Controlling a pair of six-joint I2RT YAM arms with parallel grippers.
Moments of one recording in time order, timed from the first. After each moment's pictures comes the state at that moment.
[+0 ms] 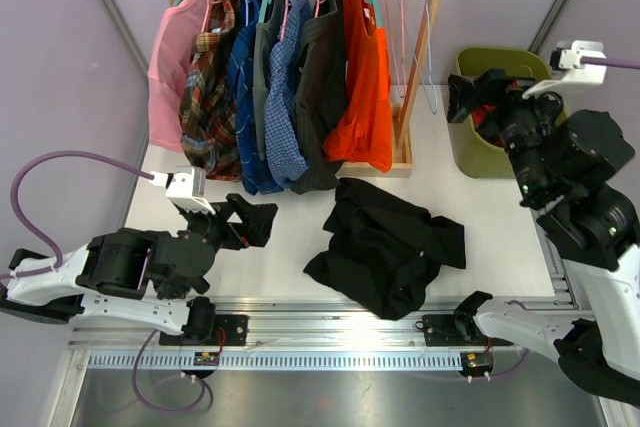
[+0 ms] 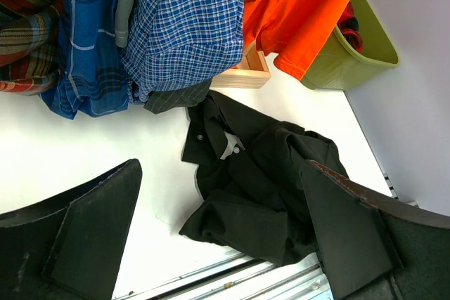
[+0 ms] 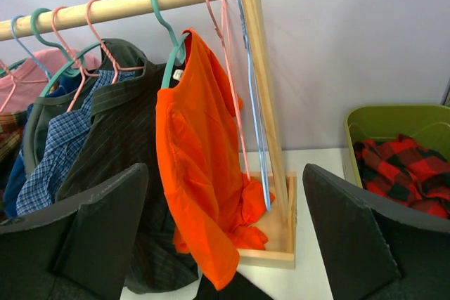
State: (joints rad) left arm -1.60 0.75 1.23 -1.00 -1.14 -0.94; right arm 0.65 1.04 1.74 -0.52 0.53 0.14
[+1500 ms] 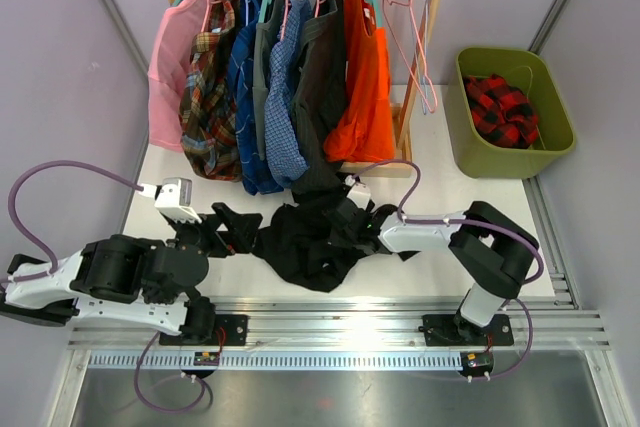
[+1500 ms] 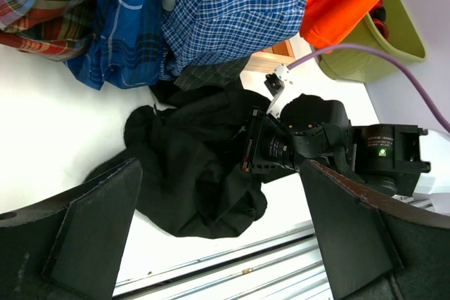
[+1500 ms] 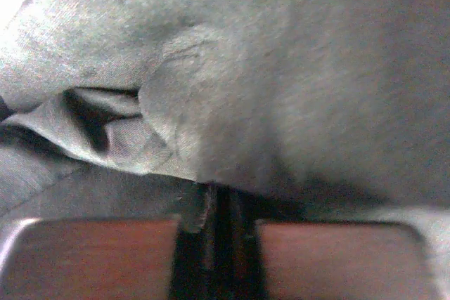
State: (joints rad) left arm -1.60 0.64 1.12 -1.14 -1.14 -1.11; right arm 0.97 1.71 0.87 -0.14 0.28 0.99
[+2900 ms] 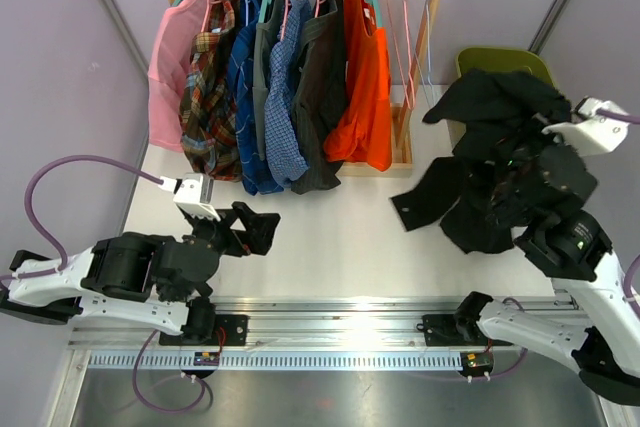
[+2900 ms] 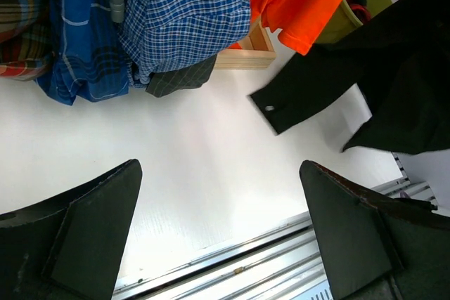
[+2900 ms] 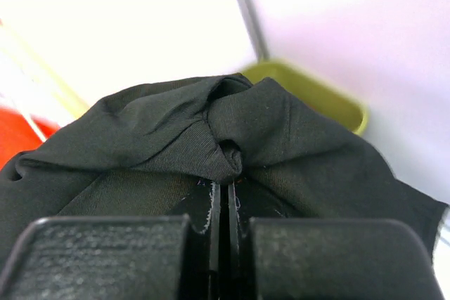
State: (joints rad) left arm -1.60 0.72 1.16 -1.01 -1.09 -0.95; right arm 0.83 0.87 1.40 -0.40 1.35 0.24
